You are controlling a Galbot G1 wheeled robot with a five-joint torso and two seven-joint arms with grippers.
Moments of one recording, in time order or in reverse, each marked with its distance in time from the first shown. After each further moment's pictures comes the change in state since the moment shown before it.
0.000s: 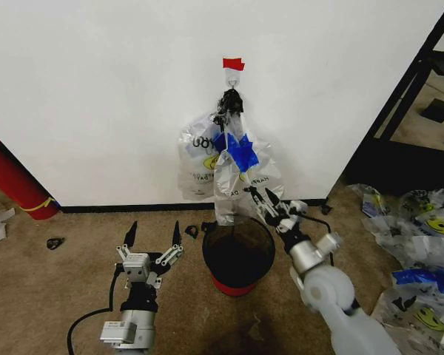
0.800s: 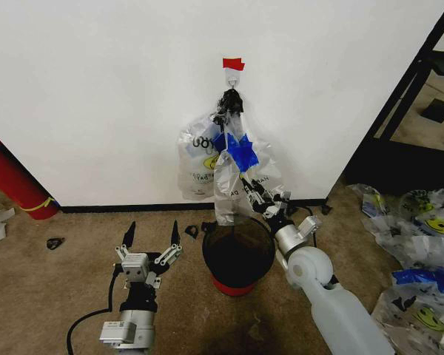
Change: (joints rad) left arm -0.004 -0.003 -0.004 0.001 -0.003 -0.001 0.000; right arm 0.088 0.035 -0.043 -0.094 -0.005 0.014 0.011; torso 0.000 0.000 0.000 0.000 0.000
